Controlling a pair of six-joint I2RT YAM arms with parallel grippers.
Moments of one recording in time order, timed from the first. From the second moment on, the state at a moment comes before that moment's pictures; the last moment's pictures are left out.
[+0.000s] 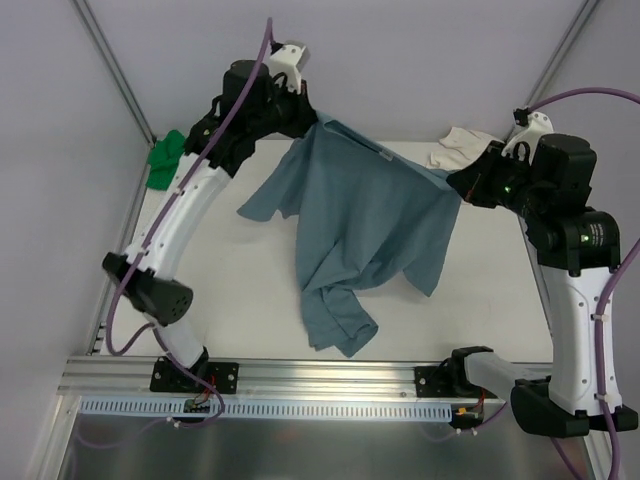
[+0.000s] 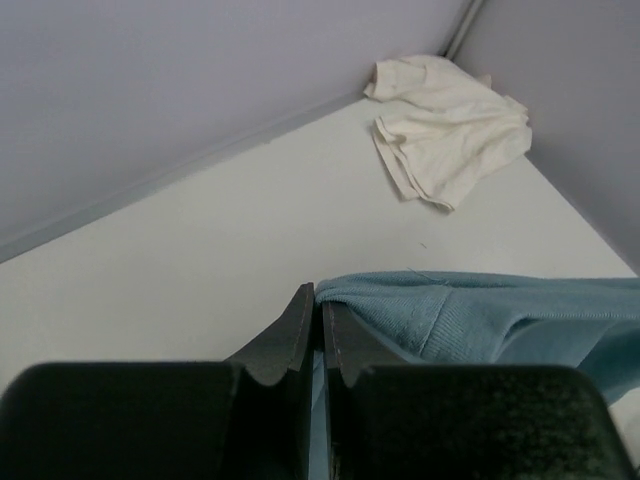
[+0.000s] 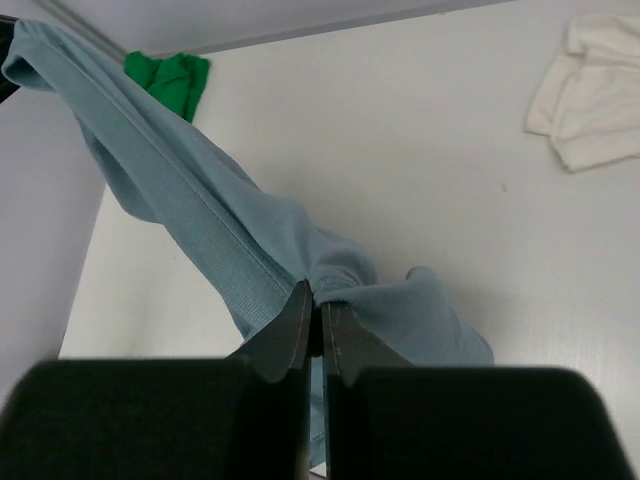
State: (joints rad) left arm -0.50 1.63 1.99 -0.61 0.11 -0.12; right arm 0.15 1.11 1.72 -1.01 -0.27 0.35
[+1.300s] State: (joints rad) left arm -0.78 2.45 2.29 0.06 0.33 -0.21; right arm 0.02 0.90 1.23 -0.87 0.49 0.34
